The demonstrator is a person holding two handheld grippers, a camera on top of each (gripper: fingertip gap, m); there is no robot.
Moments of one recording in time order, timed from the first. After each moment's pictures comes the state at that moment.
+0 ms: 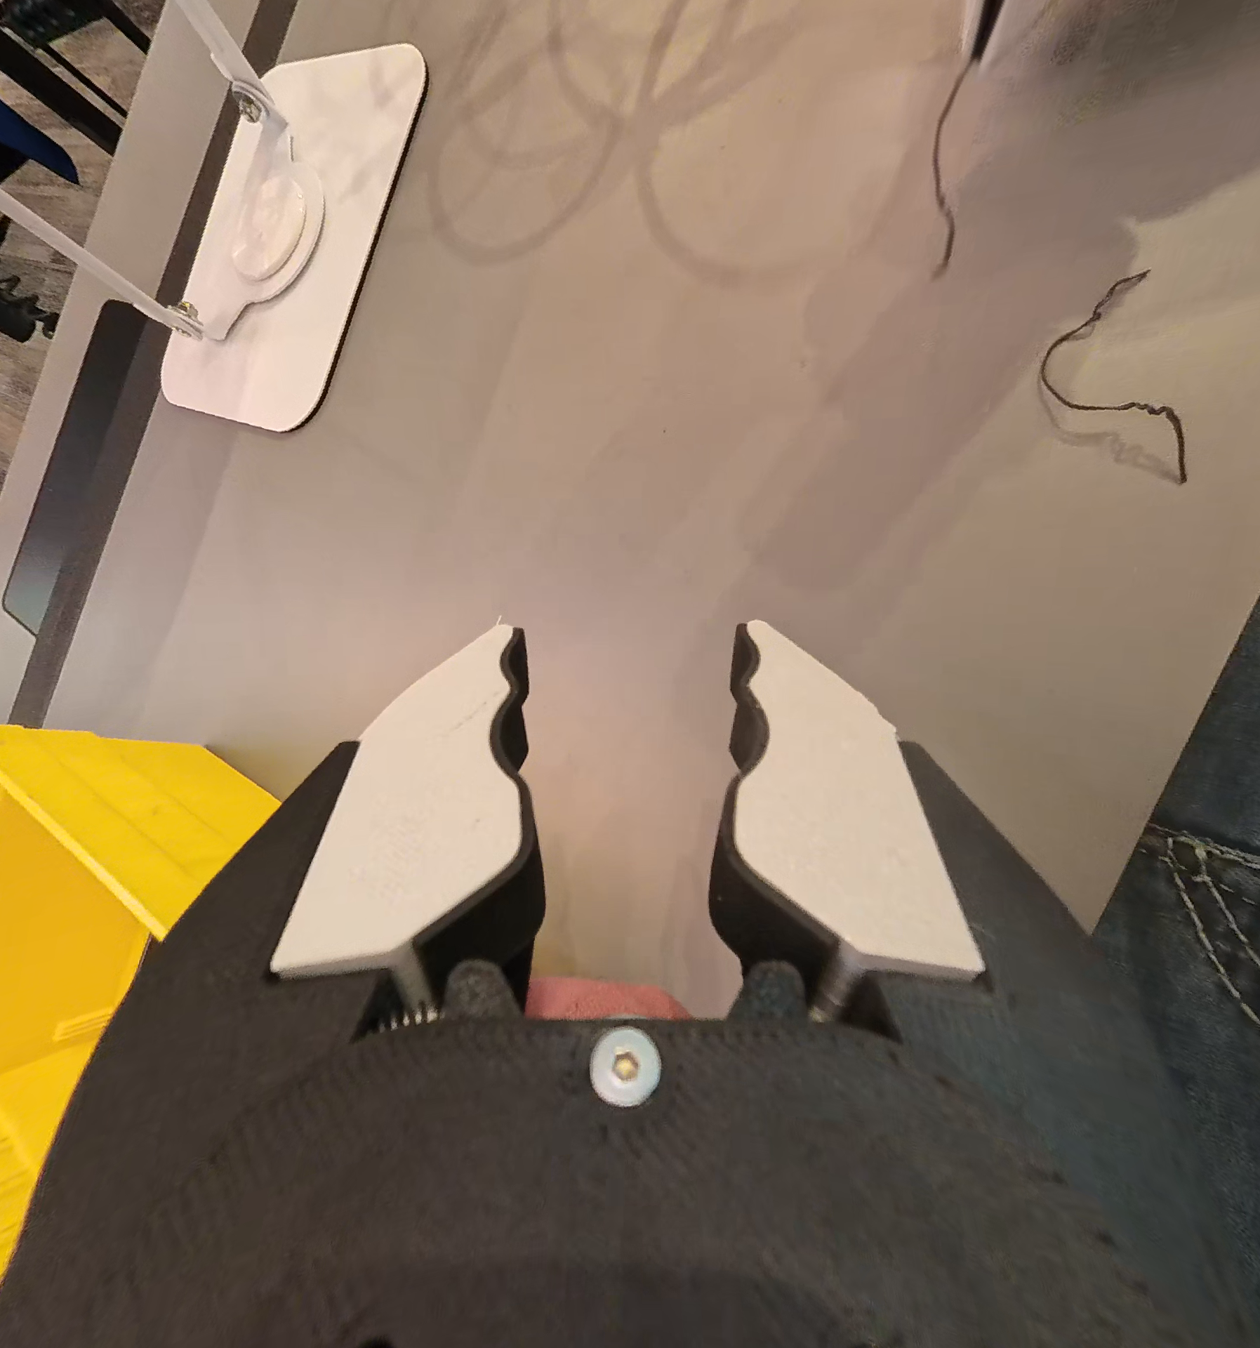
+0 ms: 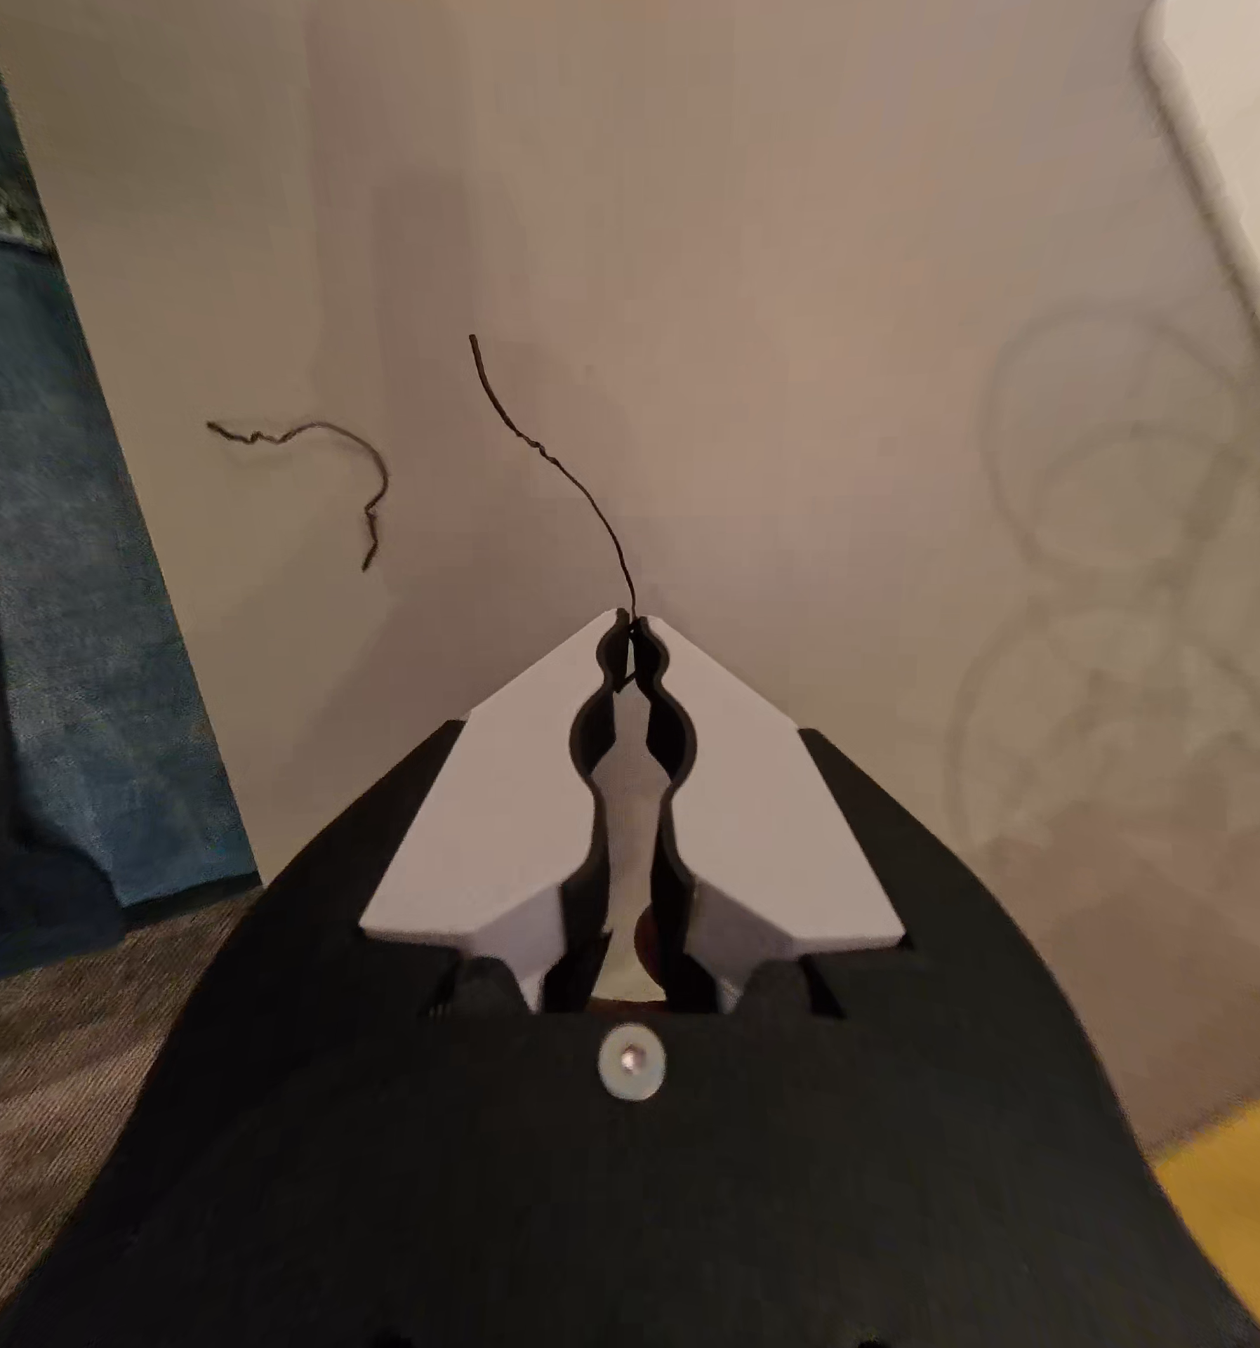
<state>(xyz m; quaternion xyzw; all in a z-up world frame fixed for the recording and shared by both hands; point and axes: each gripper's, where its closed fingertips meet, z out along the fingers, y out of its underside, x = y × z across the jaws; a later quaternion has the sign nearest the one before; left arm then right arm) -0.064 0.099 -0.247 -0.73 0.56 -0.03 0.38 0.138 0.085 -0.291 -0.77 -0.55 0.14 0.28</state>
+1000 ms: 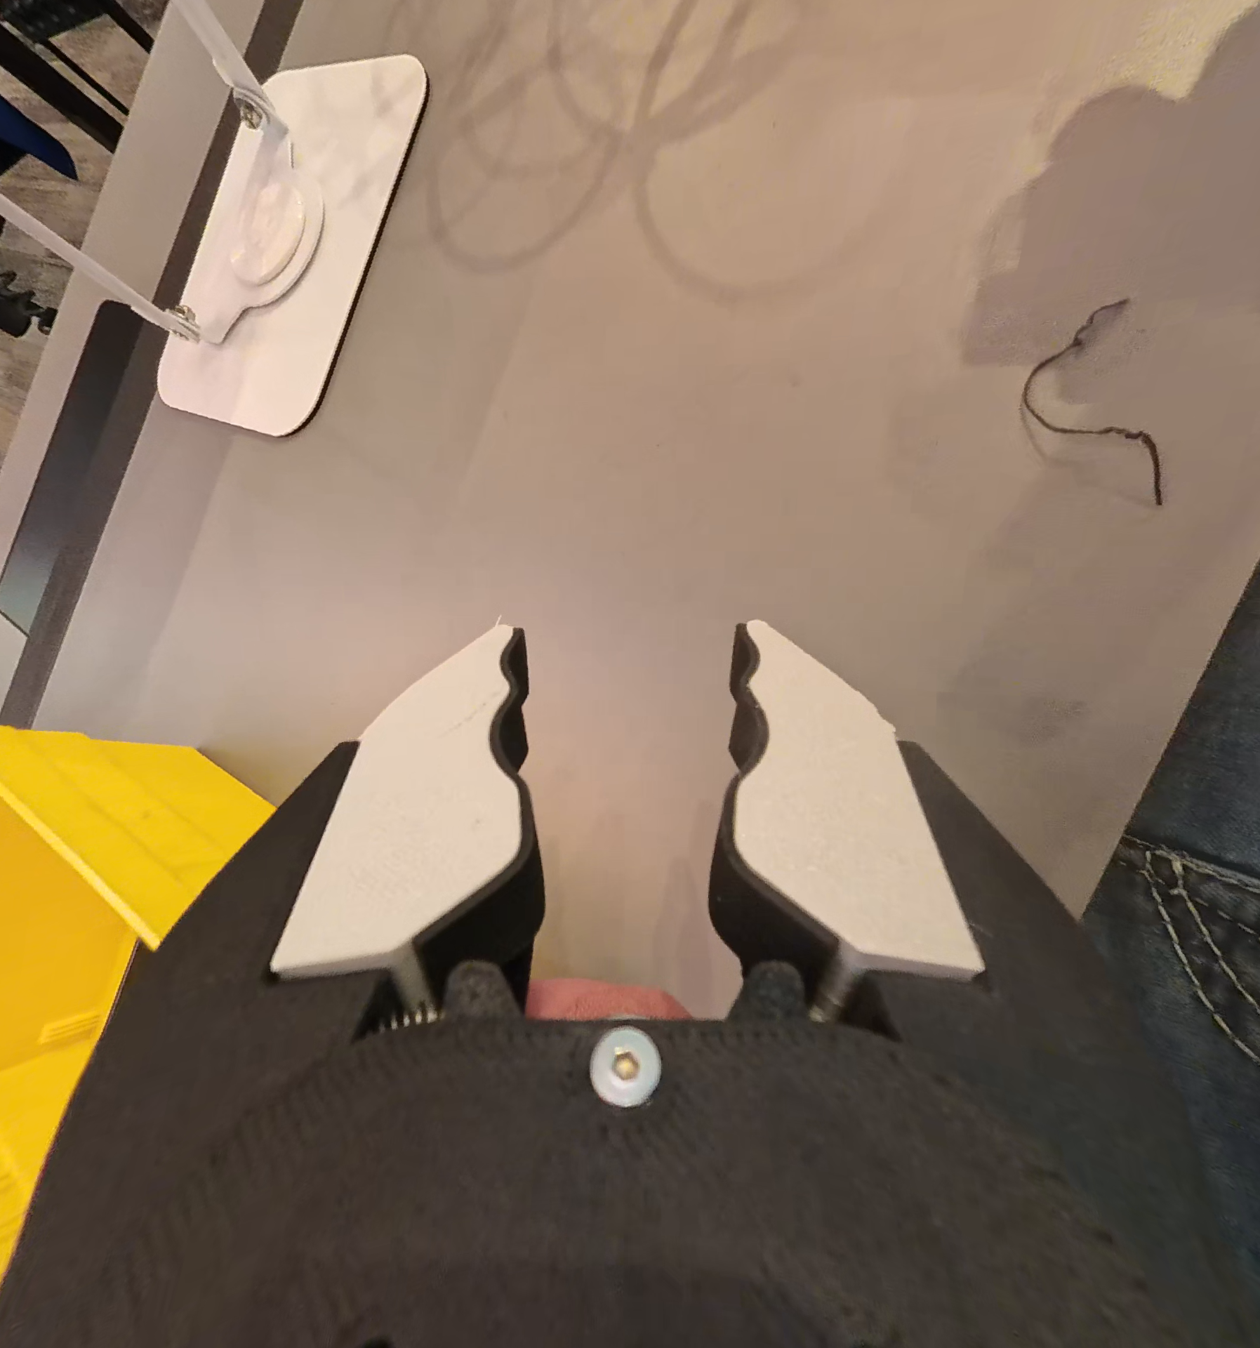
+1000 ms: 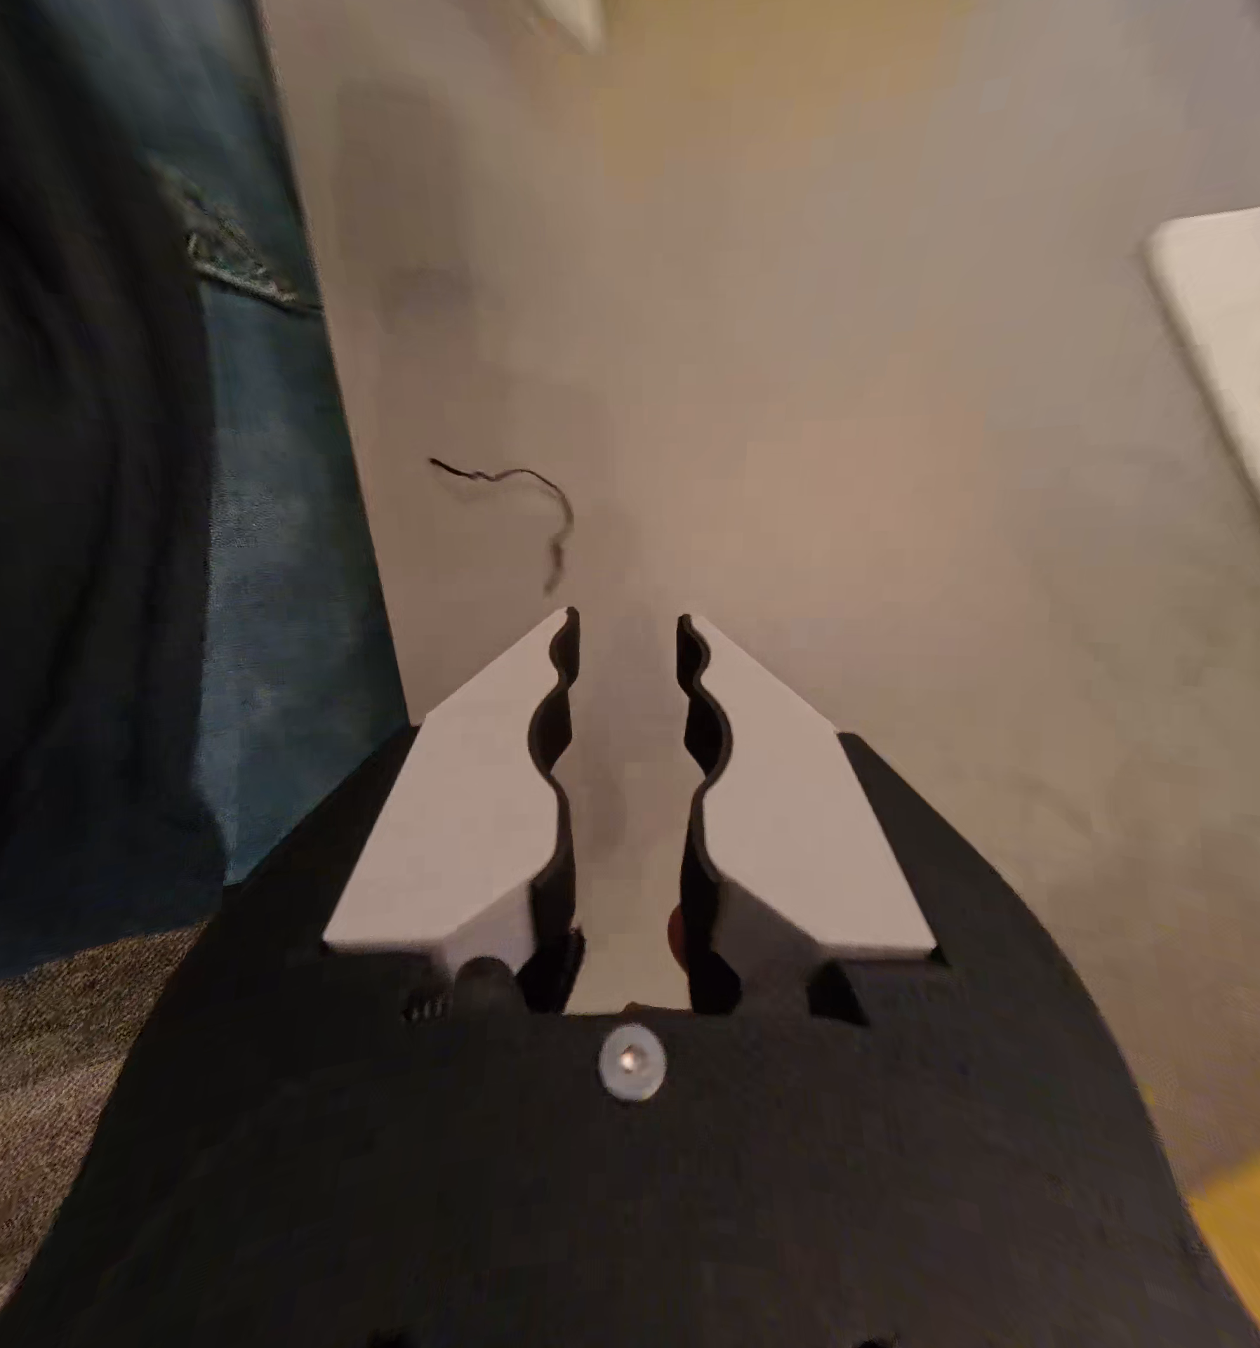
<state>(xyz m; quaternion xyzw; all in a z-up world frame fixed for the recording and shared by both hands) -0.059 0.096 -0.245 -0.73 0.56 -0.03 0.38 0.126 0.033 -0.253 -0.73 -0.58 0.15 0.34</state>
